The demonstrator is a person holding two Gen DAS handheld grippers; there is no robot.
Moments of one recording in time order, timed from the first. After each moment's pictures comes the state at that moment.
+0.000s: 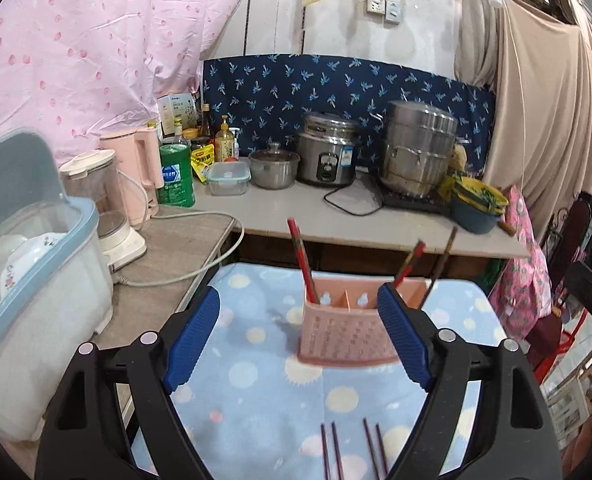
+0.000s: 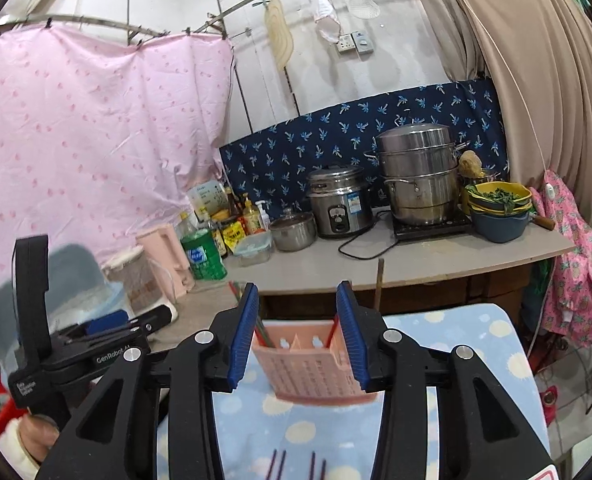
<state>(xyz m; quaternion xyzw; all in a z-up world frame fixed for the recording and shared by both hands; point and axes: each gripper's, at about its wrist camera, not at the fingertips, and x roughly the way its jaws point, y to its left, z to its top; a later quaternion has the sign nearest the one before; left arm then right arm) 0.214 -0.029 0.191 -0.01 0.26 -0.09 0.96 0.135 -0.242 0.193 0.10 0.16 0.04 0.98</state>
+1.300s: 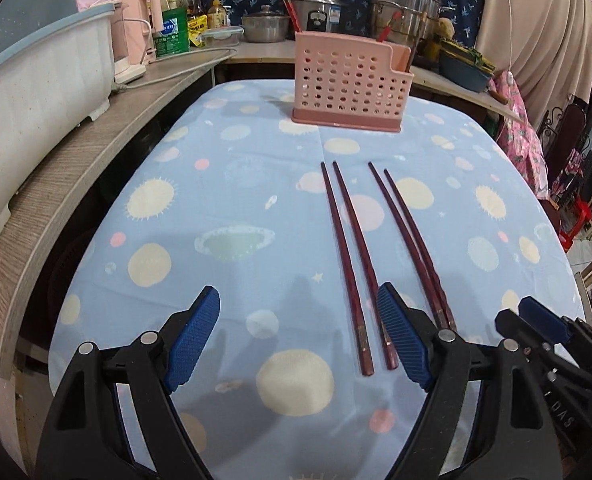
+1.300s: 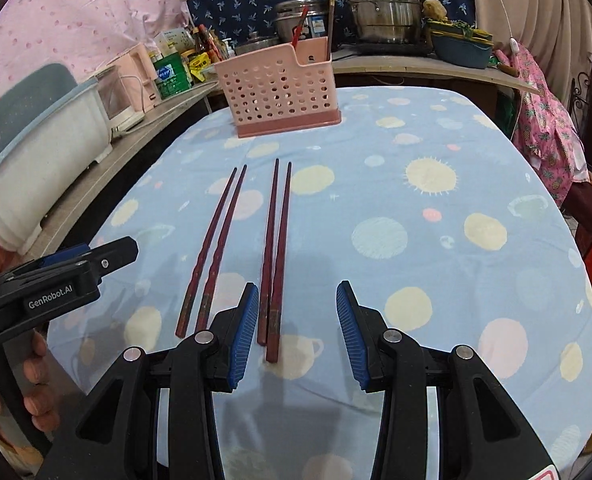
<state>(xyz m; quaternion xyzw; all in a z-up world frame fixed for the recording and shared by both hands) 0.065 -0.015 -0.001 0.02 0.42 -0.11 0.90 0.000 -0.205 -0.018 0.10 0.40 0.00 0.91</state>
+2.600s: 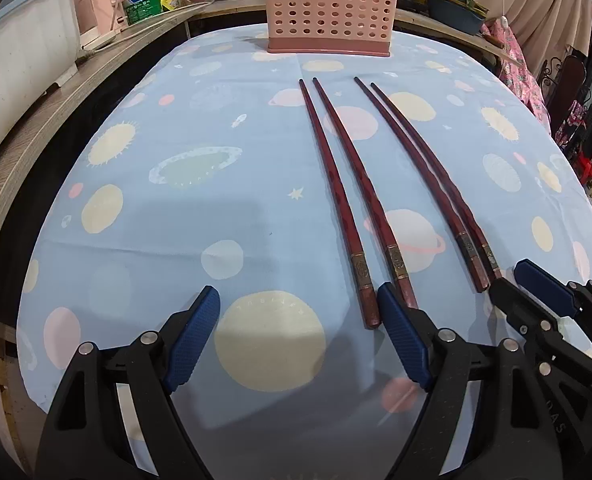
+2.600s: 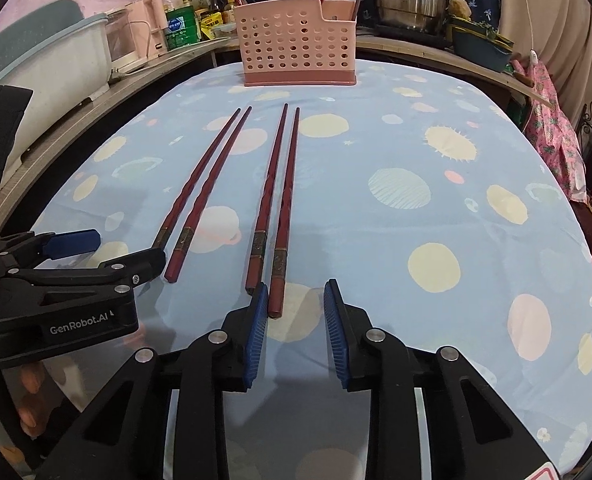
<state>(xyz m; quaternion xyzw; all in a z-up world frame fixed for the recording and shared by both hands) 0.061 -0.035 -0.057 0.06 0.48 -0.12 0.87 -0.001 -0.183 -0.058 0.03 0.43 0.00 0.90</state>
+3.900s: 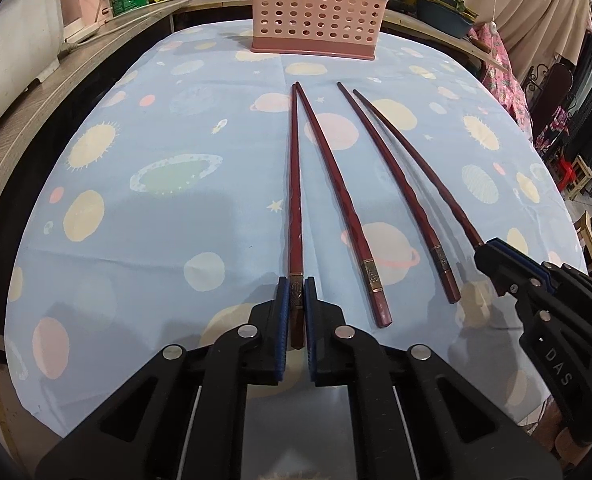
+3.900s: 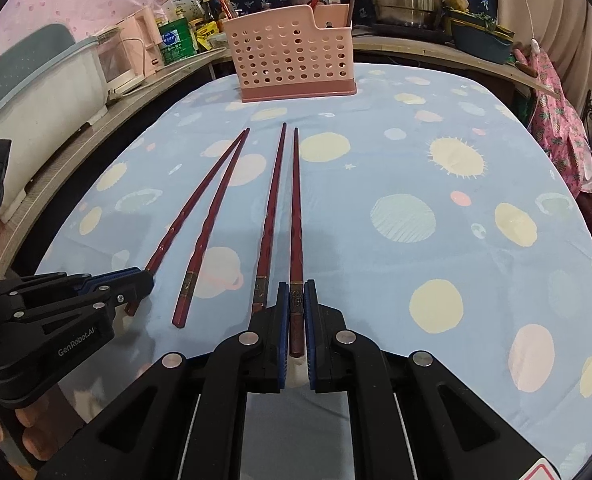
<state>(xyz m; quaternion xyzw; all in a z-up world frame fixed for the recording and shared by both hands) 0.070 -0.033 -0.045 0.03 0.50 -0.16 0.85 0.020 -0.192 -0.042 0.06 0.43 0.01 0.90</state>
